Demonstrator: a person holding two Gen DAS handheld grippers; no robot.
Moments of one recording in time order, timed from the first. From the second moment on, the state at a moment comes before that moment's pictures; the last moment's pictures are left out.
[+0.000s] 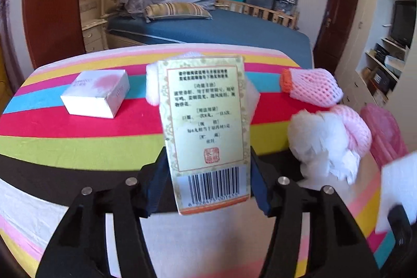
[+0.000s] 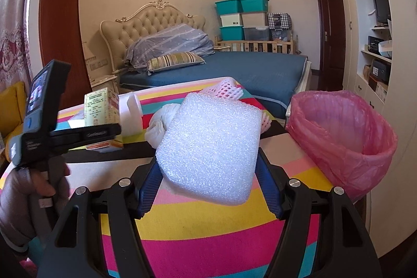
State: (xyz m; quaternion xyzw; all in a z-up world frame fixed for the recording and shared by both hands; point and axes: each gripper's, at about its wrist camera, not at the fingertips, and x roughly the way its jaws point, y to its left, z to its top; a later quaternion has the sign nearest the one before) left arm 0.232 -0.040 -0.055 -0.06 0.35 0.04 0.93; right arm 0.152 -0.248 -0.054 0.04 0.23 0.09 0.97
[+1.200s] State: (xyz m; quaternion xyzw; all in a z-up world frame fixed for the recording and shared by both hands) left arm 0.148 -0.049 -0.049 0.03 0.30 -0.05 0.95; right arm 0.144 -0.209 -0.067 -0.01 0.24 0.13 0.96
